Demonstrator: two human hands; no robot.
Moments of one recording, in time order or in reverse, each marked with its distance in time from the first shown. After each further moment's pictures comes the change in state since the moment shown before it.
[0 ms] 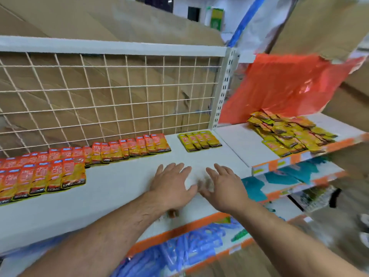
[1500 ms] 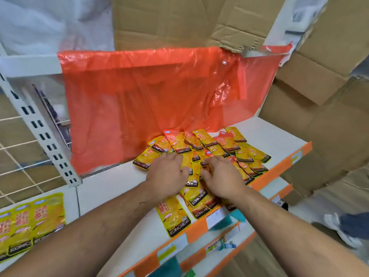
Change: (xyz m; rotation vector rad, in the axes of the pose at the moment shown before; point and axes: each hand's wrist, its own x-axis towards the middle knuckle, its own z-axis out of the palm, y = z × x) left_hand 0.457 0.338 0.075 -0.017 0.129 0.155; right_hand 0.236 0.492 -0.058 0.217 0.112 0.192
